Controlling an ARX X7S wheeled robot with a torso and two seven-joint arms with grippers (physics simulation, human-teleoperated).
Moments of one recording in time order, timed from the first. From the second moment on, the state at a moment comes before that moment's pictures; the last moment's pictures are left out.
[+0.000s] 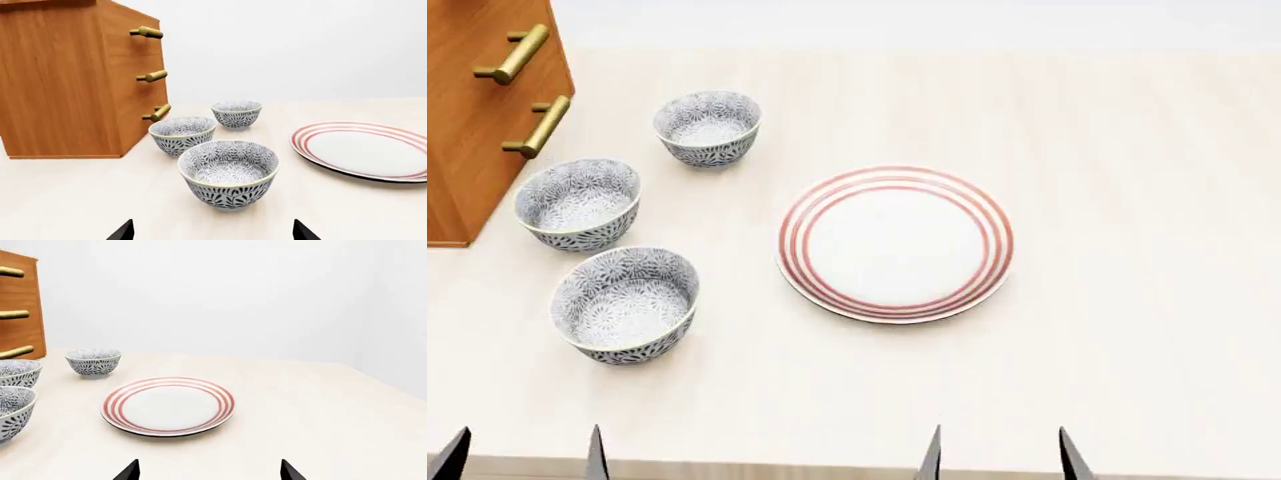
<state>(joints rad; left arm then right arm) 0.01 -0.09 0.07 0.14 -0.03 -0.07 -0.17 -0.02 0.10 -0.10 -0.24 0.01 0.12 0.14</state>
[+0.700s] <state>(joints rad) 0.04 -0.16 0.06 0.75 -0.12 -0.37 -0.25 0.03 0.16 -0.17 -0.87 -0.05 0.49 0.20</state>
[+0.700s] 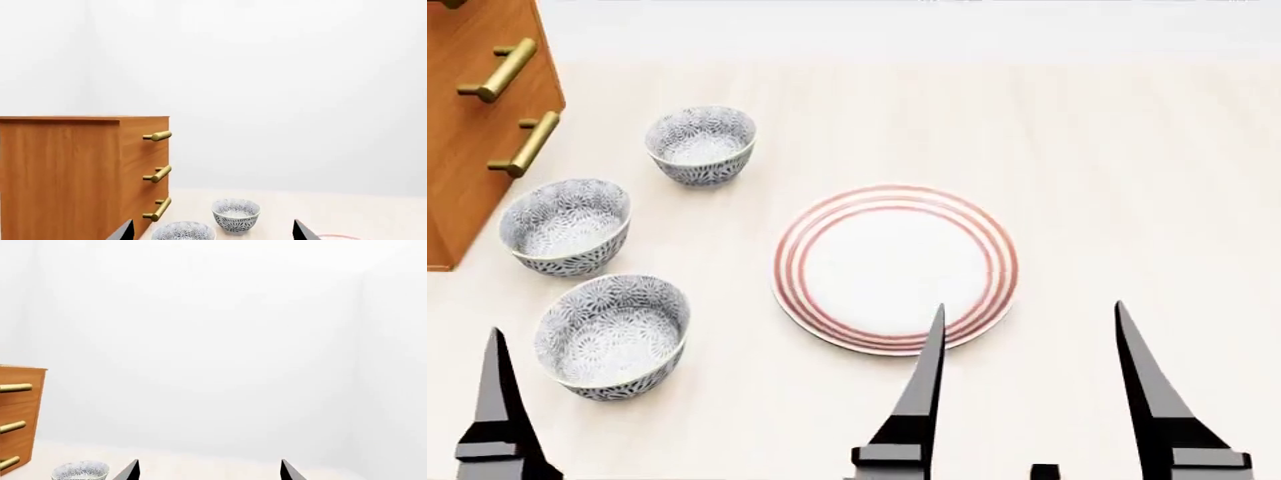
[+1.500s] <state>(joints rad) 0.04 -0.20 0.06 0.82 -0.17 -0.40 -0.28 0.04 0.19 -0.17 -0.94 -0.02 0.51 0.26</state>
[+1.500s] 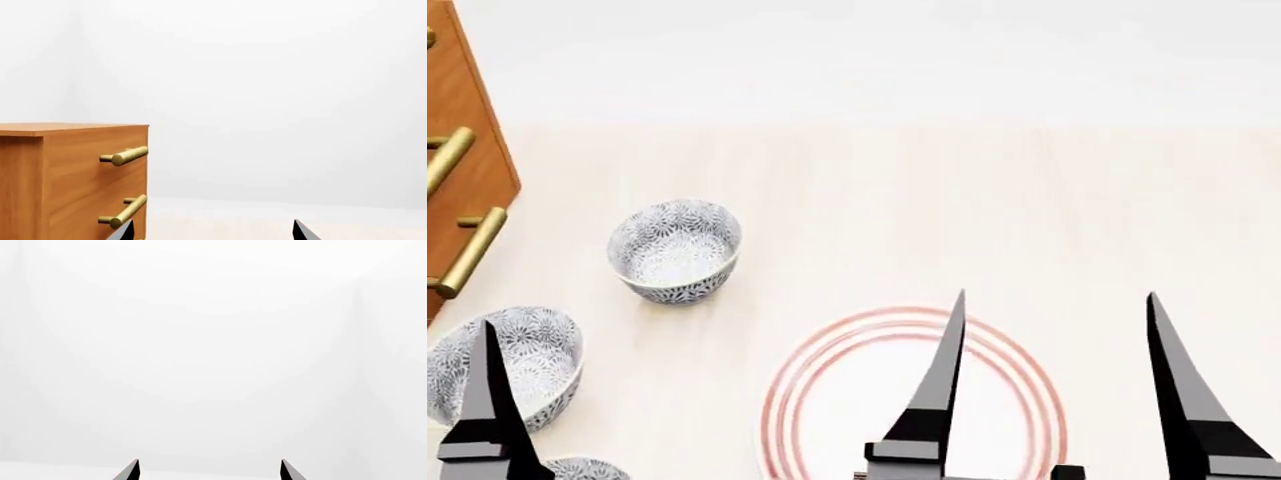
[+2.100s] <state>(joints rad) 0.04 -0.22 0.07 0.83 -0.19 -0.41 -0.30 0.05 0.22 -0.20 -0.94 -0.03 0.53 0.28</state>
